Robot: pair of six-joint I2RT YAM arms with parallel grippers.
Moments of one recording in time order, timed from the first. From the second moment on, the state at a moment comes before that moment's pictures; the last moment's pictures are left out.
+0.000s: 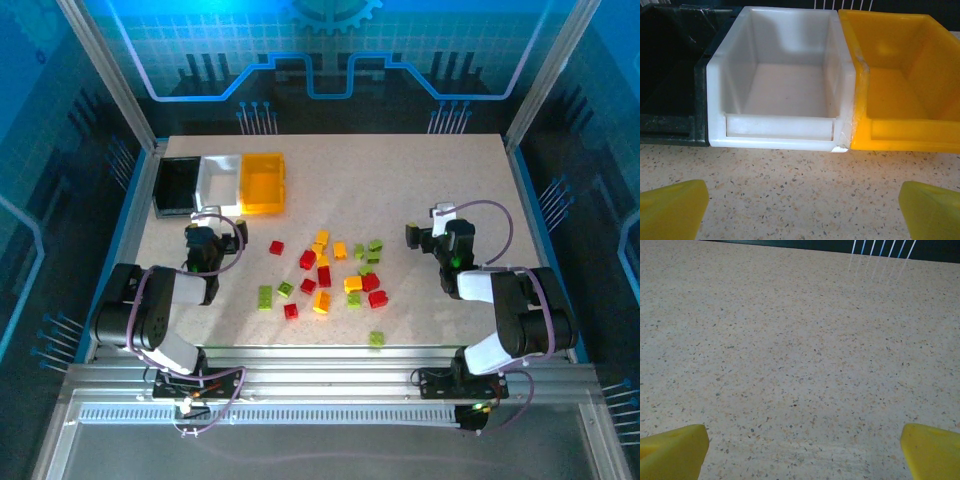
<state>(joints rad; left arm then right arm) -0.03 1.55 0.36 0.84 -0.15 -0.10 0.08 1.51 0.42 0.66 0.04 -0.05</state>
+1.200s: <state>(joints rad) -0.08 1.33 0.49 0.53 -0.22 -0.11 0.19 1.47 0.87 -0.02 0.20 0.07</state>
